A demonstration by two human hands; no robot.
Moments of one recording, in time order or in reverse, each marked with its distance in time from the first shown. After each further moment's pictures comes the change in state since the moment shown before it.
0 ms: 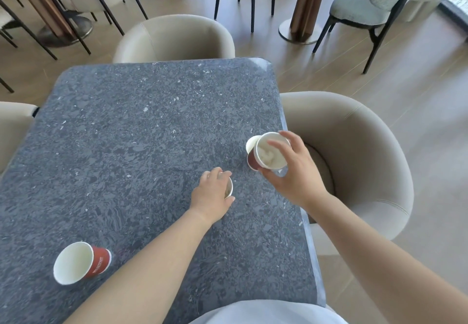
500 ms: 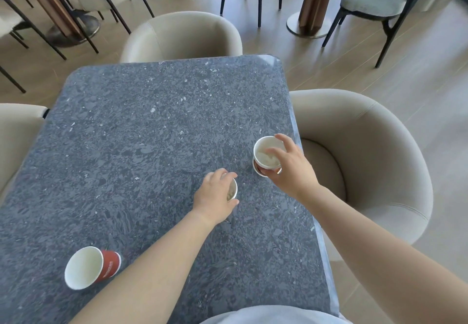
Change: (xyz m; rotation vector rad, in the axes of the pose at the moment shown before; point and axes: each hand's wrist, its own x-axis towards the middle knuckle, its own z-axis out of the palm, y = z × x) left_hand 0.009 -0.015 -0.005 -0.031 0.004 0.002; right_hand 0.030 0.023 0.043 -0.163 -0.215 0.112
